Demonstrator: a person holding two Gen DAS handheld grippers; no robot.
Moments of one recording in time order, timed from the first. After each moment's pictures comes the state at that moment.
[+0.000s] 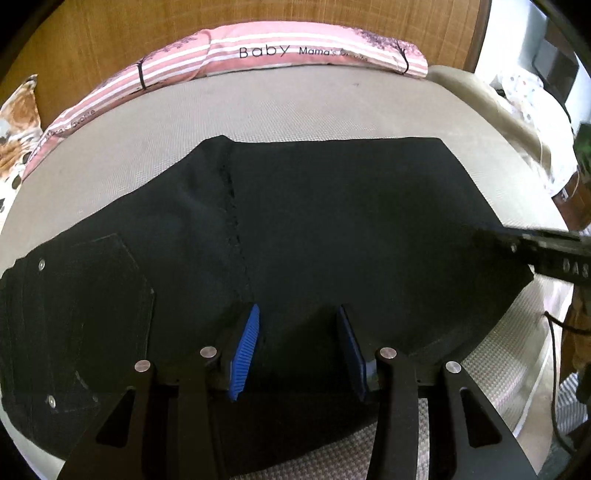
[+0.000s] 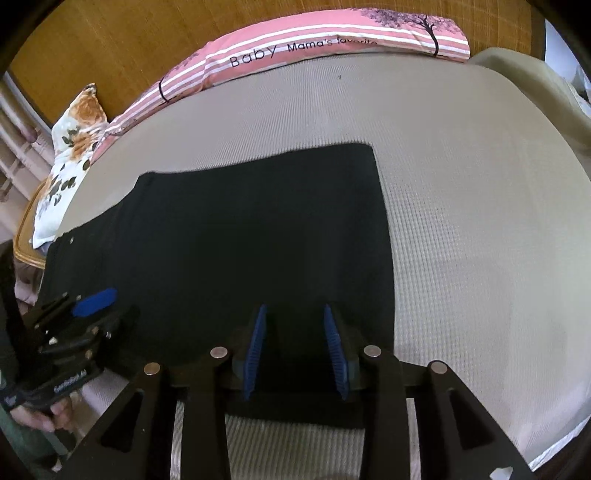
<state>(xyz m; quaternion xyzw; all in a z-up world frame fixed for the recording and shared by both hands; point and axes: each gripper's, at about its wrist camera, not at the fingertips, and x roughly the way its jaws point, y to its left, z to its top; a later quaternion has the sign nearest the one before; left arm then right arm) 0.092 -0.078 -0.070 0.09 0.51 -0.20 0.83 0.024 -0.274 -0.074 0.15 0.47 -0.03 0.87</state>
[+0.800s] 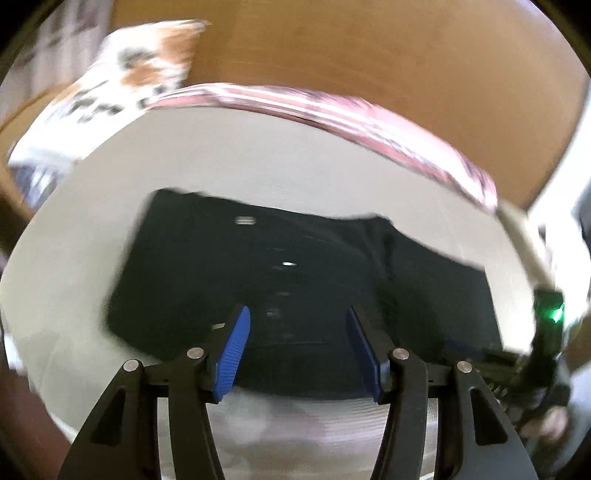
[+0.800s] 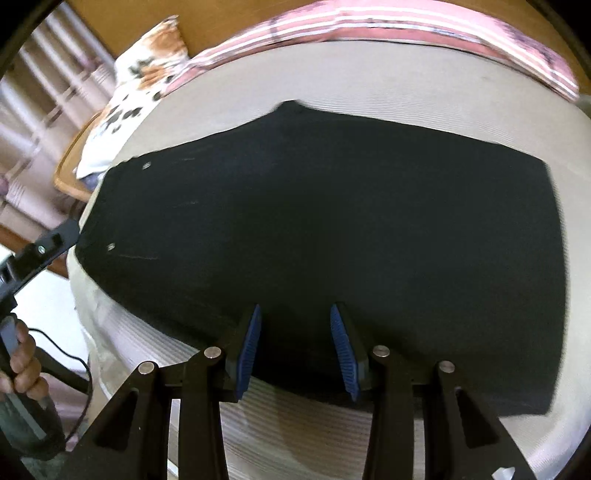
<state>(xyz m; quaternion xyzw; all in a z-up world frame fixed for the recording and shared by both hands) 0.049 0.113 0.001 -0.14 0.45 -0.05 0.88 0.060 -0.136 -0.079 0.09 0.51 0.11 0.85</state>
